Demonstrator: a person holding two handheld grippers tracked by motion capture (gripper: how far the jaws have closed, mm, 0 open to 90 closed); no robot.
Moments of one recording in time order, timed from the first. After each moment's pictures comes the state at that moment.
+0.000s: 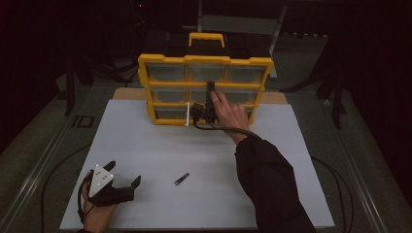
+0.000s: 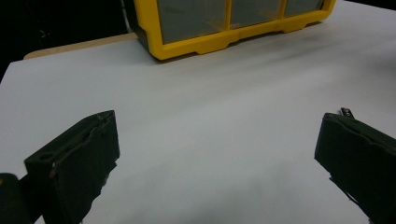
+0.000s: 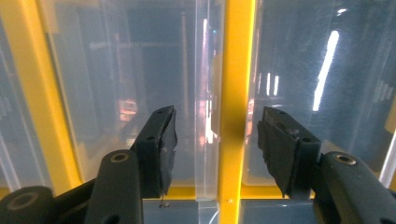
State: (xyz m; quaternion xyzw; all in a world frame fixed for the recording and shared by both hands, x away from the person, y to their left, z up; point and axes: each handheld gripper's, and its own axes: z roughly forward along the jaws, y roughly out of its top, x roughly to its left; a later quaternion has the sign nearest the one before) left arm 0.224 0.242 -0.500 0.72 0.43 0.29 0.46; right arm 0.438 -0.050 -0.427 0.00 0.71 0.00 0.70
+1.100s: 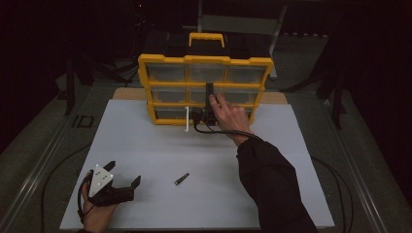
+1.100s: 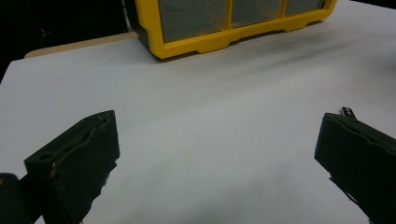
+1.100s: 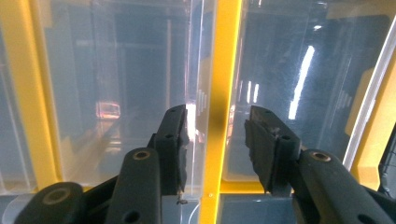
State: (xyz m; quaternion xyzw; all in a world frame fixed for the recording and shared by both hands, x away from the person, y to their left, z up) left arm 0.224 0.242 -0.500 0.72 0.43 0.29 0.46; right arm 0.428 -0.051 -0.430 -0.03 0.69 -0.01 0.72
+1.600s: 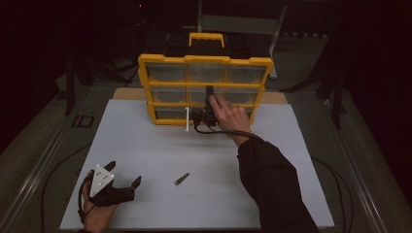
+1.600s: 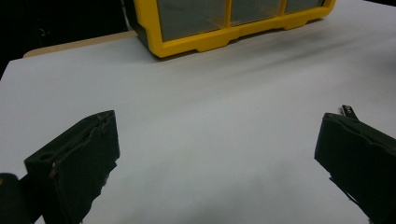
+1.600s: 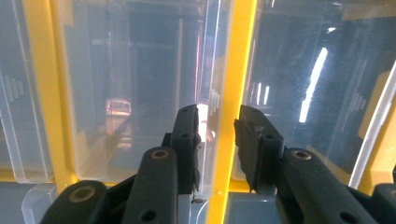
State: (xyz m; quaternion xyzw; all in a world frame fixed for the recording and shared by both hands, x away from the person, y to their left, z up) left arm 0.224 0.241 -0.501 0.72 0.43 0.29 0.45; right arm 0.426 -0.051 -0.429 -0.04 0.71 -0.02 0.70
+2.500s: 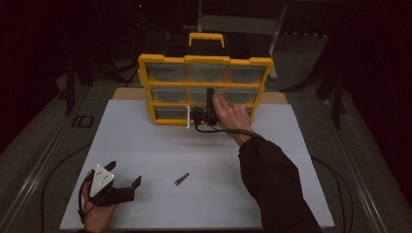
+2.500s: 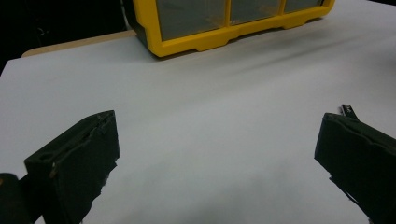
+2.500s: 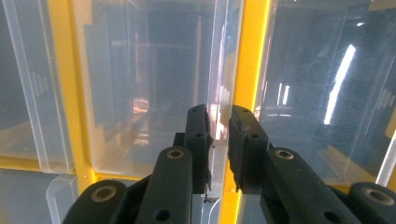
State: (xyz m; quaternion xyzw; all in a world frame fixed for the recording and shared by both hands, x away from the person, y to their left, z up) left arm 0.225 0.241 -0.501 0.73 0.43 0.29 0.45; right arm 0.426 -0.053 -0.423 -0.03 0.74 -0.01 0.68
